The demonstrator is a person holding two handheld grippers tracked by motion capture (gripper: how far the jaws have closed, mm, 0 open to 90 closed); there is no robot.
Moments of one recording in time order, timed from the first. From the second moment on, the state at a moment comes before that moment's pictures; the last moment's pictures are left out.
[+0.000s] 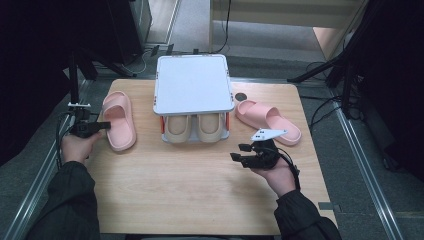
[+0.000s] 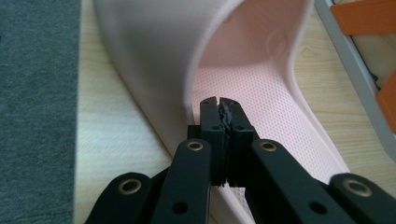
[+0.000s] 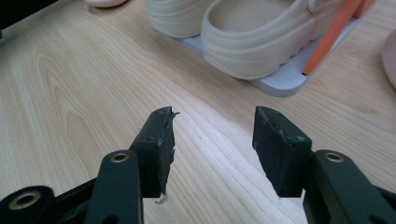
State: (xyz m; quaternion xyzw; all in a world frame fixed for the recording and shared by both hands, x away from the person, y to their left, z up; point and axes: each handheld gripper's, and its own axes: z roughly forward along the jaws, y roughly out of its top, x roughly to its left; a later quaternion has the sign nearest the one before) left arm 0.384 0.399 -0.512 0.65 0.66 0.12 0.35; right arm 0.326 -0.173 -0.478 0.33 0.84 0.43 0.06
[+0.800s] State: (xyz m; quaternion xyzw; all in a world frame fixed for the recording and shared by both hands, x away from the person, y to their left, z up) left arm 0.367 0.415 -0.494 0.63 0.67 0.16 0.37; right arm 0.330 -0.165 -0.478 0.32 0.85 0.43 0.05
